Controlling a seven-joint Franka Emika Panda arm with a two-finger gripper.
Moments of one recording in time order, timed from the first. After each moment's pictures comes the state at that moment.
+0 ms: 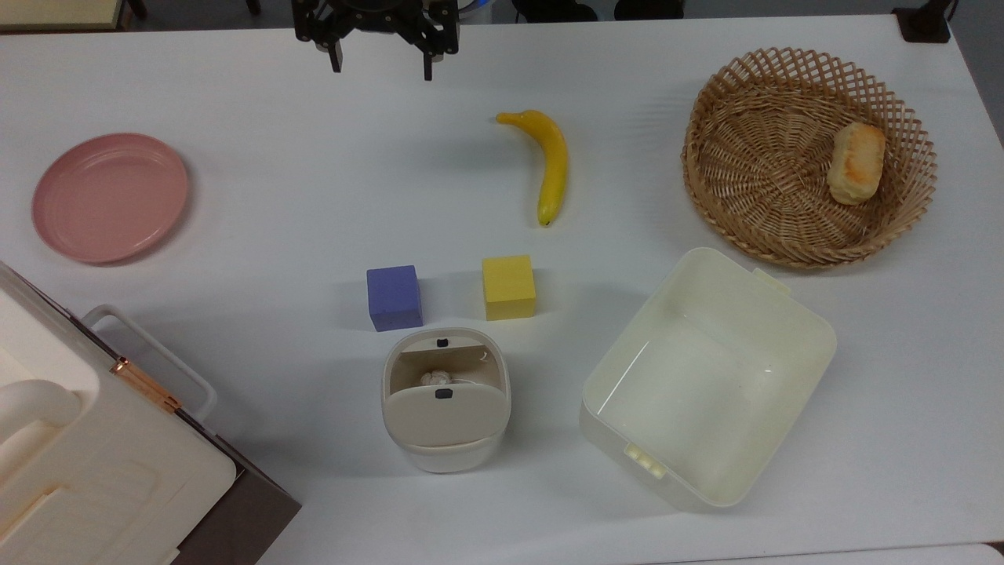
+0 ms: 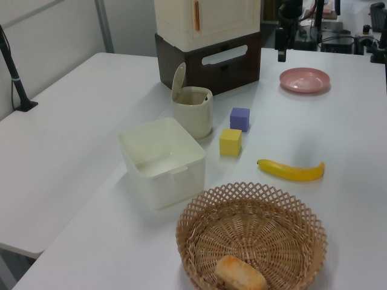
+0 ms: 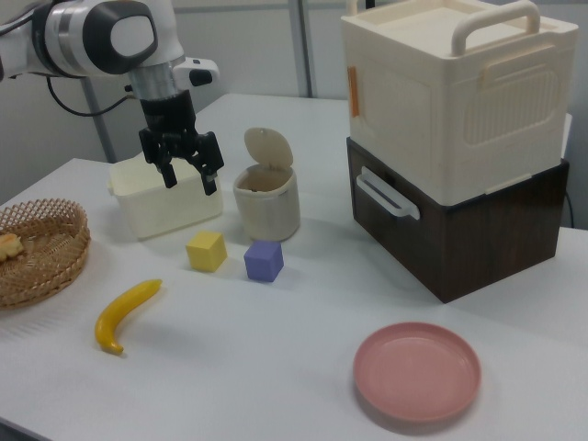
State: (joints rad) arm 0.04 0.04 -0.03 -1.64 -0.07 1.66 0.04
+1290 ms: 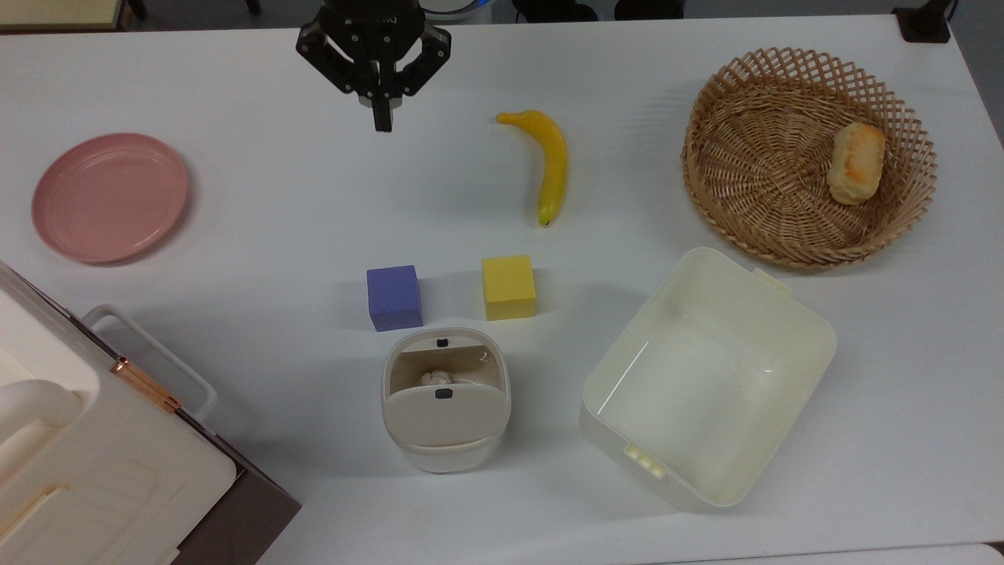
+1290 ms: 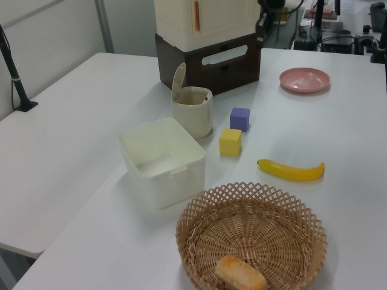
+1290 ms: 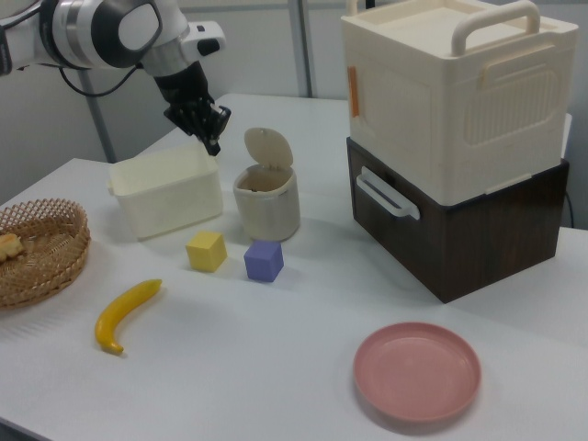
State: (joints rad) arm 0.04 0.10 -0.03 -1.56 -0.03 1.90 0.01
